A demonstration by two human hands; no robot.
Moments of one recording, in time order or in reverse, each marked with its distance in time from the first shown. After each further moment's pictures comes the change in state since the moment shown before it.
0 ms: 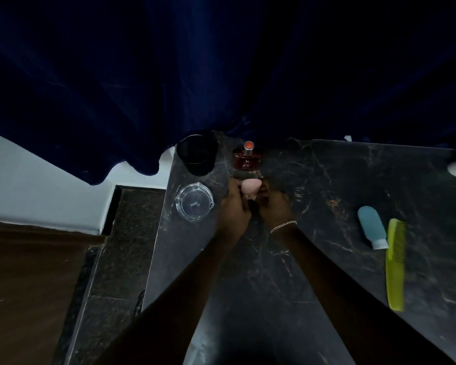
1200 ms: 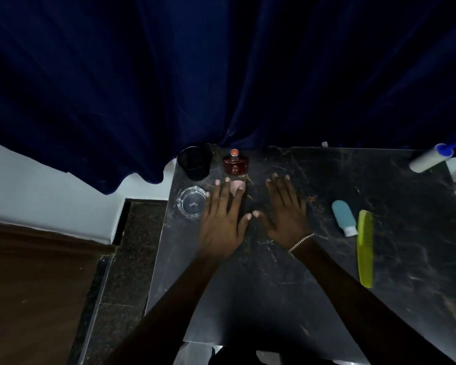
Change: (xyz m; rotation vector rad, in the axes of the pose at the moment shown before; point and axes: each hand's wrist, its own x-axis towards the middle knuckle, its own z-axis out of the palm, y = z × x) left_hand -0.073 0.019 -0.036 0.720 0.070 0.465; right_hand -0.077 0.020 -0.076 -0.521 0.104 -0.347
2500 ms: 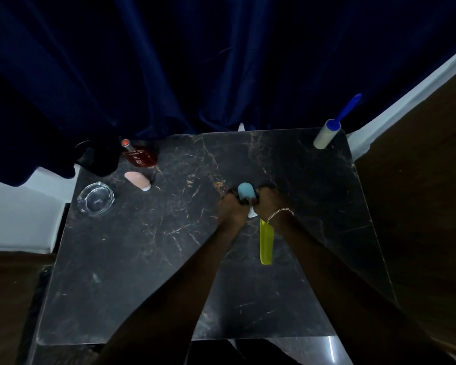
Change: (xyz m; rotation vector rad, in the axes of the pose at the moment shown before) left_hand 0.076 0.288 0.098 -0.680 -0.325 -0.654; right_hand -0.040 0.214 -0.072 0.218 -0.315 0.466
